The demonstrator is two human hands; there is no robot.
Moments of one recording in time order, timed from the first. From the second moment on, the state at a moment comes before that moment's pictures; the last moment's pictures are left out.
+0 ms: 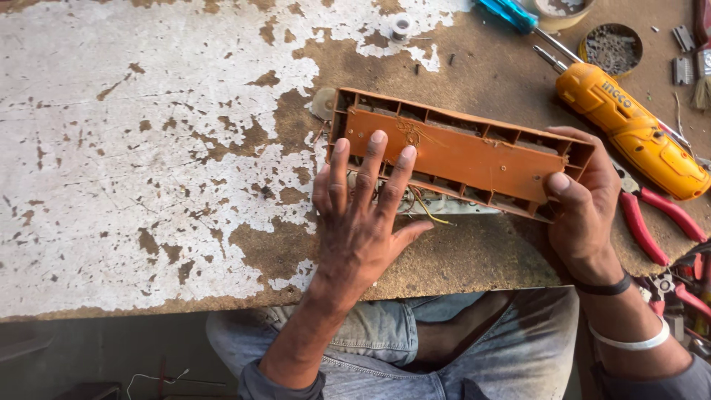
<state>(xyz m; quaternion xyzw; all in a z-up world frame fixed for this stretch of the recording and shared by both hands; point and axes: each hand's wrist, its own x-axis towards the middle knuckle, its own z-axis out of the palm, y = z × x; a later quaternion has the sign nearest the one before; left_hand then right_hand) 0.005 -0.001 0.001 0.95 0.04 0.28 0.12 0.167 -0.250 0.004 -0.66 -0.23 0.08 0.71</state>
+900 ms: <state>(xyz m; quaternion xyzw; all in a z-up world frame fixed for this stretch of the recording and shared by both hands) 0.003 0.001 0.005 0.95 0.06 0.28 0.12 0.166 -0.254 0.002 -0.66 -0.24 0.08 0.71</state>
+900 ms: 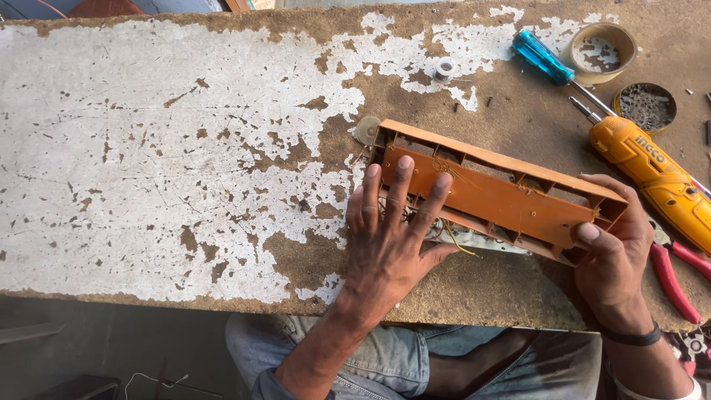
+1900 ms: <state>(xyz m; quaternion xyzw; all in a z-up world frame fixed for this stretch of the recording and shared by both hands) 0.005 0.003 0.011 0.95 0.06 0.28 0.11 0.164 -0.249 0.002 -0.62 -0.22 0.11 0.74</state>
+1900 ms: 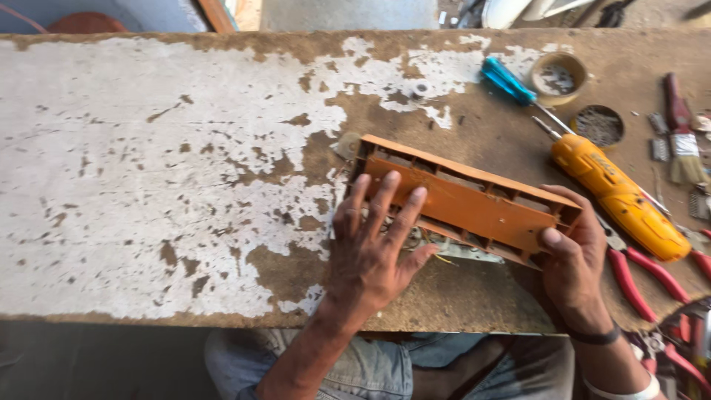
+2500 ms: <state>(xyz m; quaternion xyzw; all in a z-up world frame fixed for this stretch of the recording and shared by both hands) 0.003 -0.005 0.014 0.94 0.02 0.32 0.14 0.165 -0.247 0.009 -0.64 -0.24 0.12 0.72</state>
